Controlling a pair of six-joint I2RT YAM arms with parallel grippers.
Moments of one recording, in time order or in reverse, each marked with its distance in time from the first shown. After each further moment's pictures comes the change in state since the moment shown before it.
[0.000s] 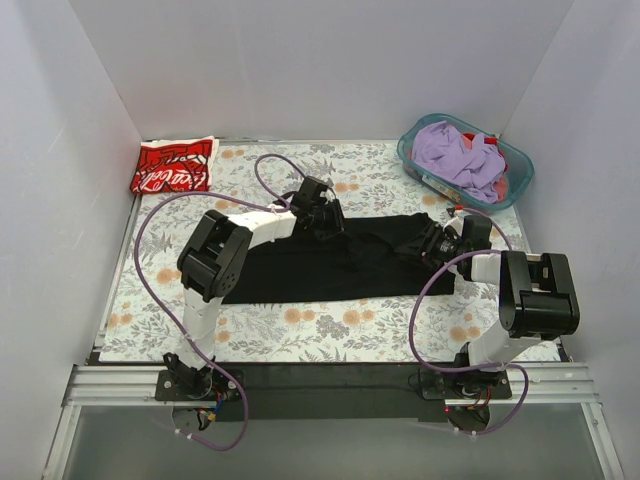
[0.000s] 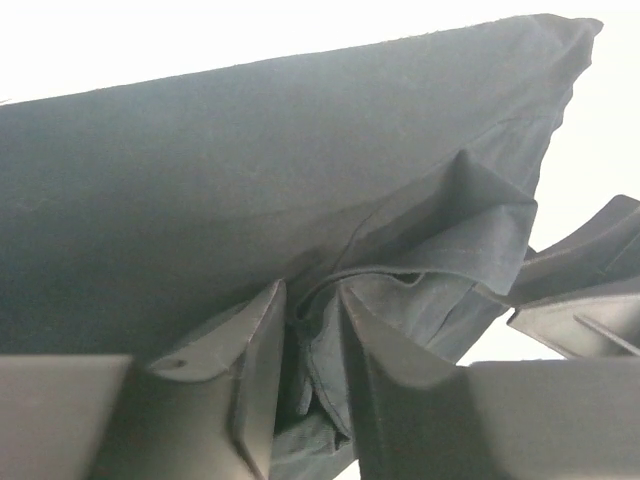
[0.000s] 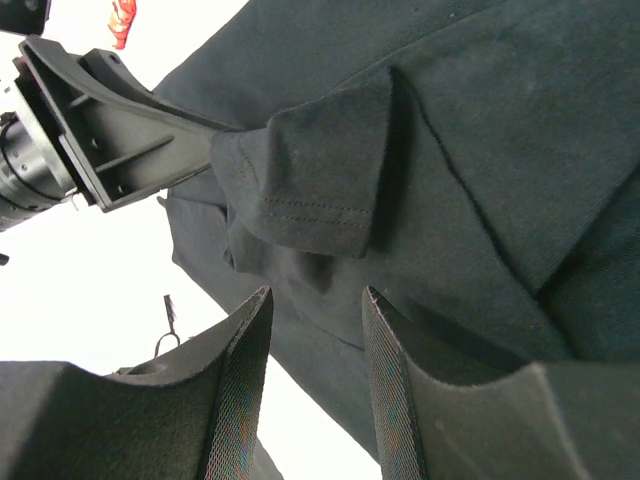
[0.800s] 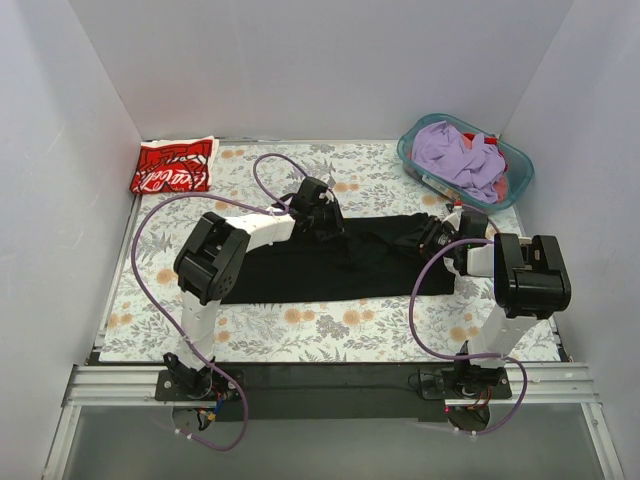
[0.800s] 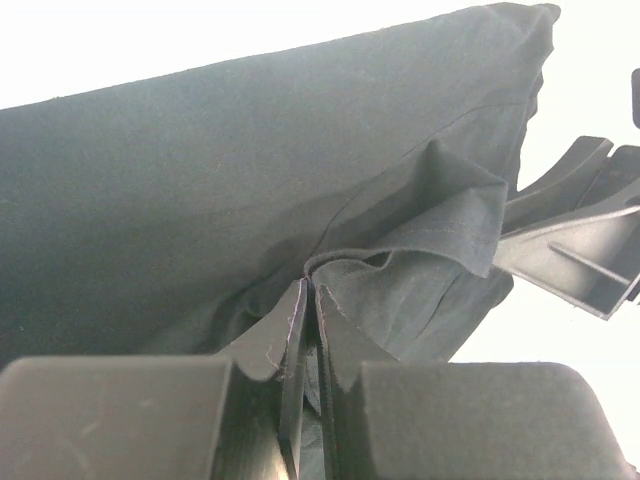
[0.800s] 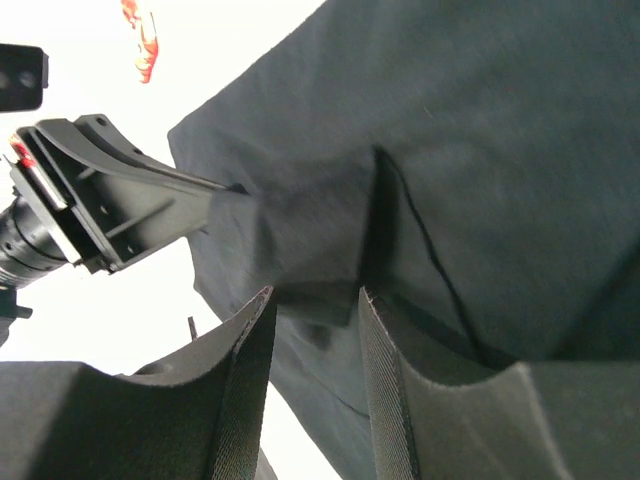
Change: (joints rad) left arm -0.011 -0.031 -0.046 0.074 0.006 0.034; right arm 0.007 0.143 0.040 0.161 0.000 0.106
